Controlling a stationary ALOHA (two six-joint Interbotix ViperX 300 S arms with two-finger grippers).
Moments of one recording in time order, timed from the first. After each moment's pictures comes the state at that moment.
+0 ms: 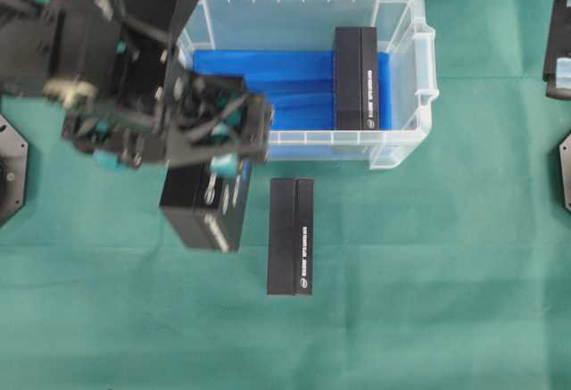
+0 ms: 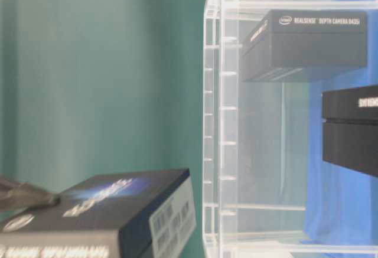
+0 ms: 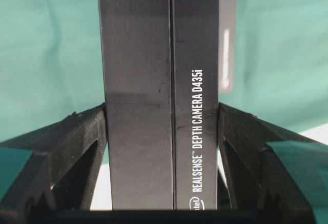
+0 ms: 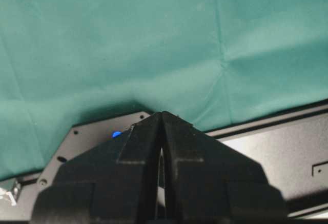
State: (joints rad) left arm -0.11 -0.02 -0.23 0.03 1.57 -1.60; right arm -0.02 -0.69 0.54 -0.19 1.53 0.30
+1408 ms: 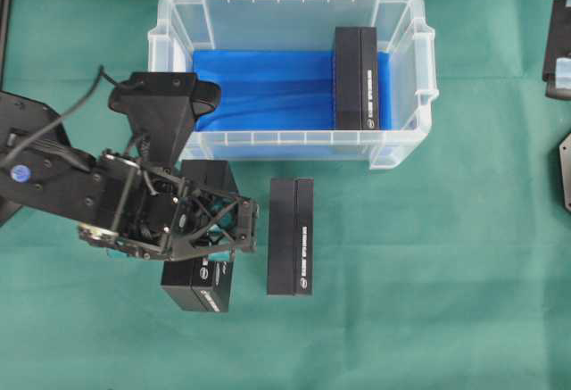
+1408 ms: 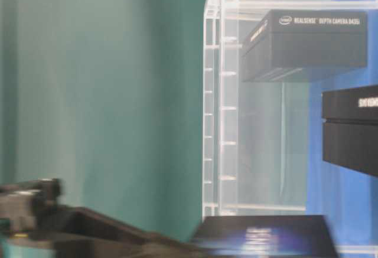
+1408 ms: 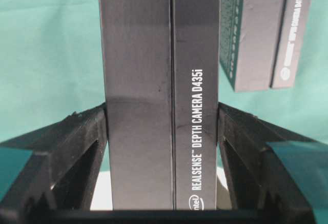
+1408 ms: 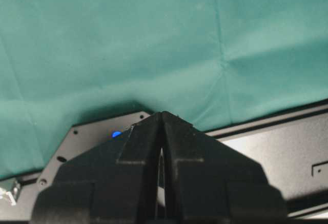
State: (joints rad) left arm -0.26 -0.02 0.10 0.05 1.31 -1.79; right arm -0.02 -0.69 0.54 -0.19 1.53 0.30
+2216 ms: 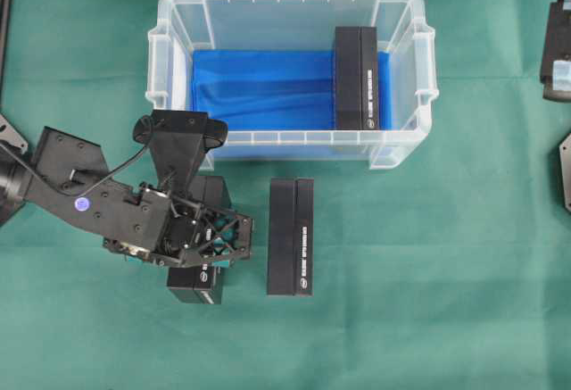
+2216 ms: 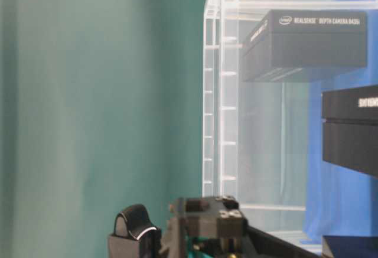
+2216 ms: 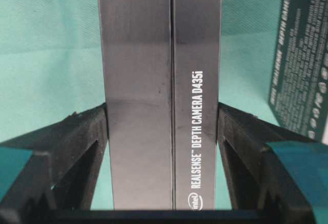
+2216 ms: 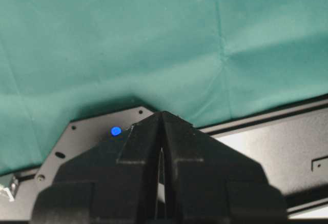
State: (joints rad) left arm -0.27 0.06 0.33 0.06 1.09 -1.81; right arm -0.02 -0.69 0.55 -0.19 1.53 0.30
